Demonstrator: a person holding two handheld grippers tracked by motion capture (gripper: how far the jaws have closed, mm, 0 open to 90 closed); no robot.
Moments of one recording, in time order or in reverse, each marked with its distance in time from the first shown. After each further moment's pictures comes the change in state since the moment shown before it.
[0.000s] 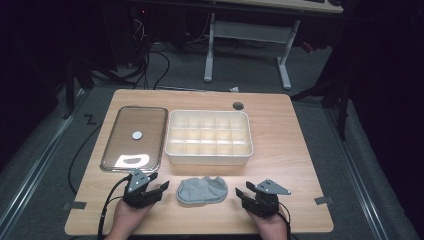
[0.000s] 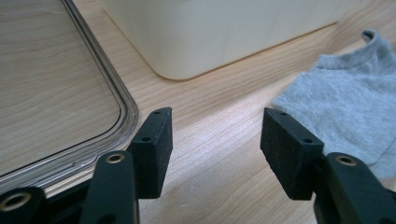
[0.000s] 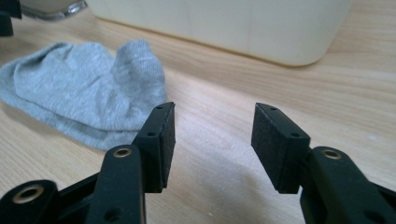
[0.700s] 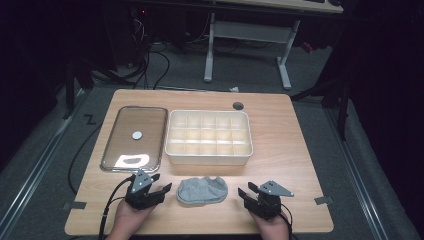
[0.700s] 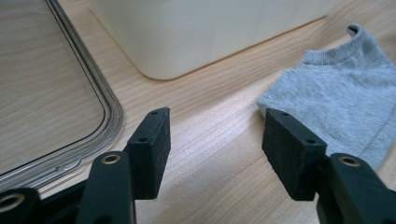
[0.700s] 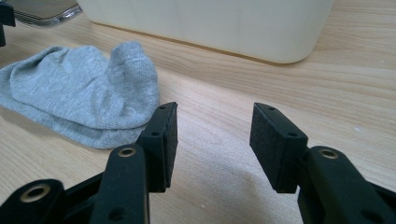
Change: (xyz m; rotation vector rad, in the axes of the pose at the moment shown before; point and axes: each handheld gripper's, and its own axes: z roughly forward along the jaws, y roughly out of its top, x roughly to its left) left arm -0.008 0.003 0.000 0.021 -0.022 0.020; right arm -0.002 -0.003 -0.004 -0.009 -0.016 0.012
